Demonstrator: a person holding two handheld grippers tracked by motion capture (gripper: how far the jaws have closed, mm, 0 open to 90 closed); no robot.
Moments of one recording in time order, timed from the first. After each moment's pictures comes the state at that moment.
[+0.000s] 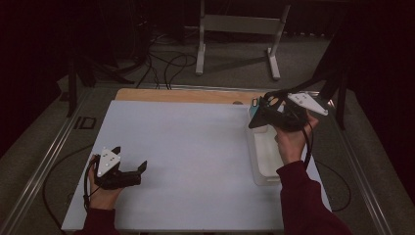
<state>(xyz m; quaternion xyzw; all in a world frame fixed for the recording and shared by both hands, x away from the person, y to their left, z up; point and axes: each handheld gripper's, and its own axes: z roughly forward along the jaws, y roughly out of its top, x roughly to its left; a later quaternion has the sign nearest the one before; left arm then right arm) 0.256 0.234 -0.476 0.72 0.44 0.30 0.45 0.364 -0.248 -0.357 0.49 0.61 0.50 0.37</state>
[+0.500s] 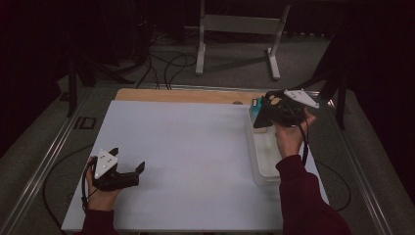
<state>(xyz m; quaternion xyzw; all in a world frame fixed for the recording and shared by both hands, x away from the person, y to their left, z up) 0.253 0.238 -0.477 0.72 0.44 0.30 0.45 0.395 -0.253 -0.379 0.53 0.61 0.44 0.38</state>
